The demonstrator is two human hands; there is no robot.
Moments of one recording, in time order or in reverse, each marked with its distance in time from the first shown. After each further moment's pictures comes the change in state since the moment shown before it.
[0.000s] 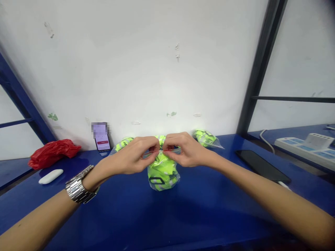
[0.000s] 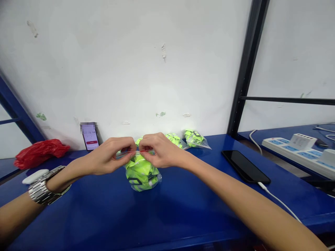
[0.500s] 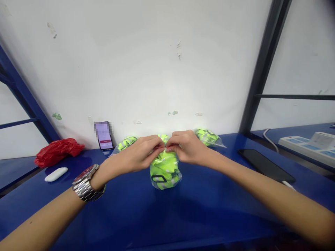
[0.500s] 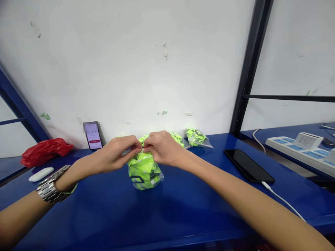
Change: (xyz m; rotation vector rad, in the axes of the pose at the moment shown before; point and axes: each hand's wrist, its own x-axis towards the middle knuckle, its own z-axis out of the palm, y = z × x) left_hand 0.001 -0.002 0.005 0.055 0.013 -0.003; right_hand -0.003 0.008 0.006 -0.183 0.106 0.052
